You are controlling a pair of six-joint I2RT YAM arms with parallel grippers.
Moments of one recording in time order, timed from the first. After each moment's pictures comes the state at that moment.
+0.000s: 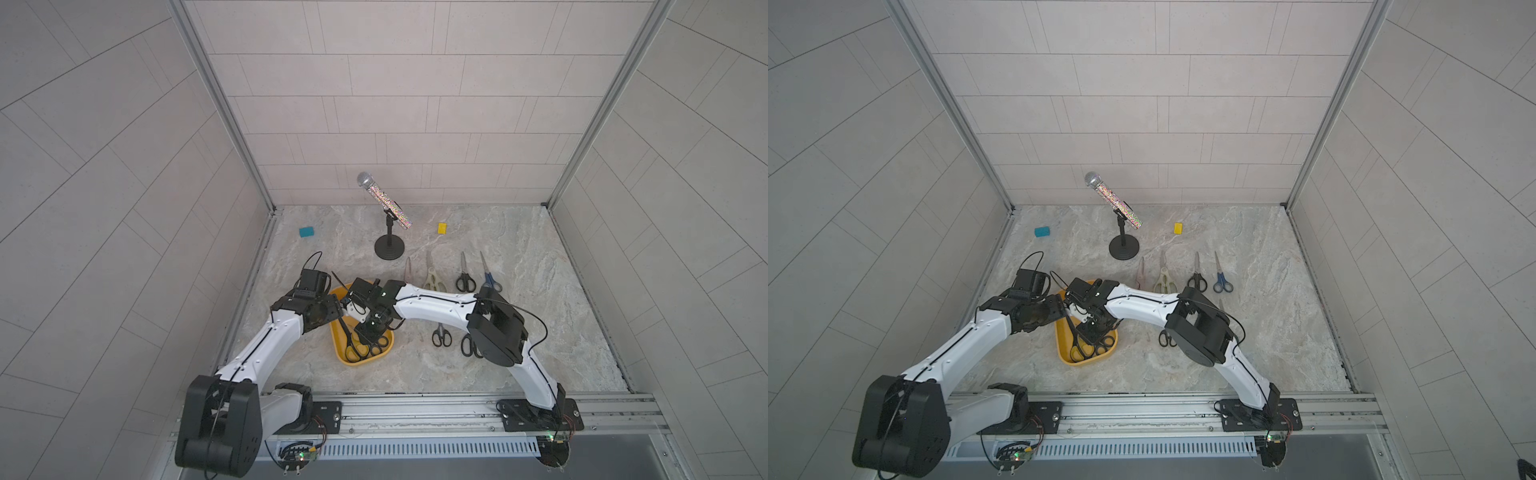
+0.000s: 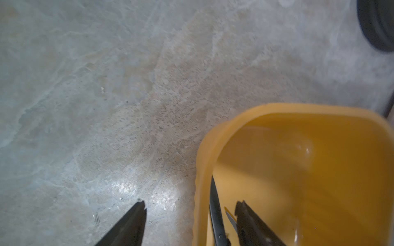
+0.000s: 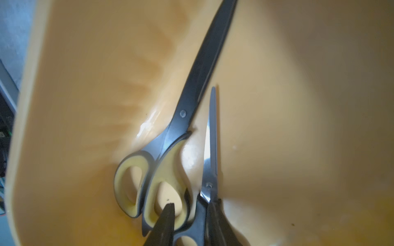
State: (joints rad) left arm -0.14 1.15 0.64 -0.61 -0.03 -0.56; right arm 1.03 2.21 1.76 -0.79 -0.24 0.18
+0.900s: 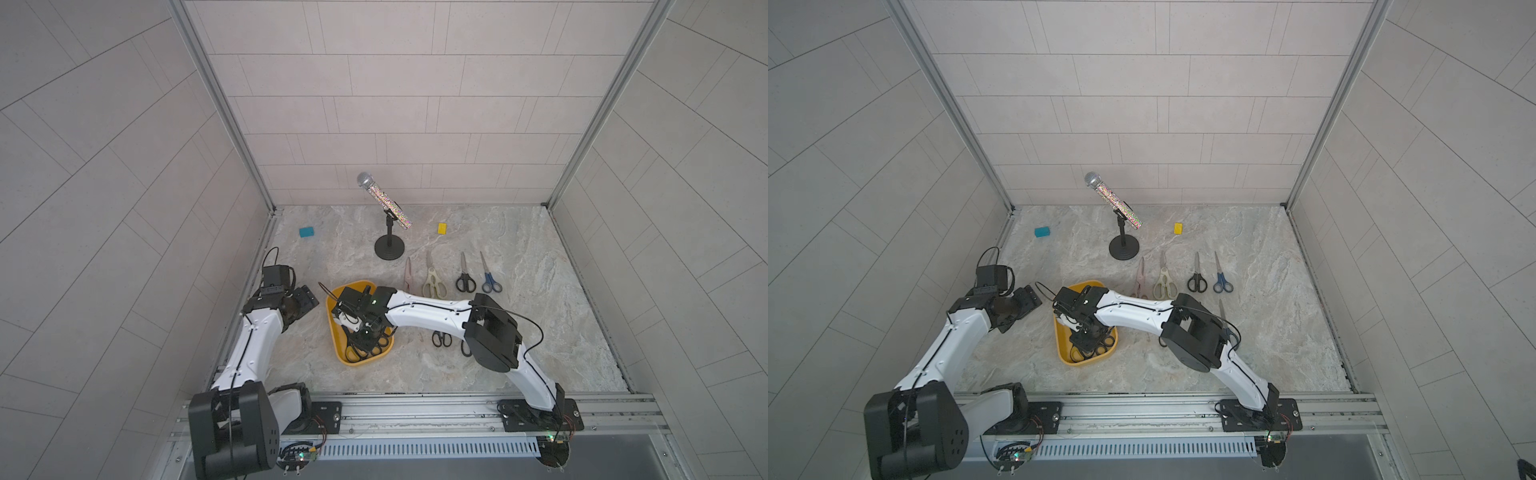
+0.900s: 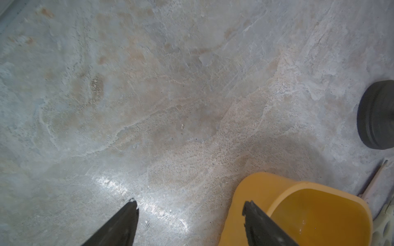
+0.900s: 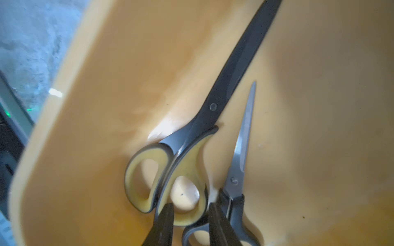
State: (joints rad) left arm 0.19 1.13 0.70 -0.67 0.05 -0.52; right arm 1.10 2.26 1.86 -0.90 -0.13 0.13
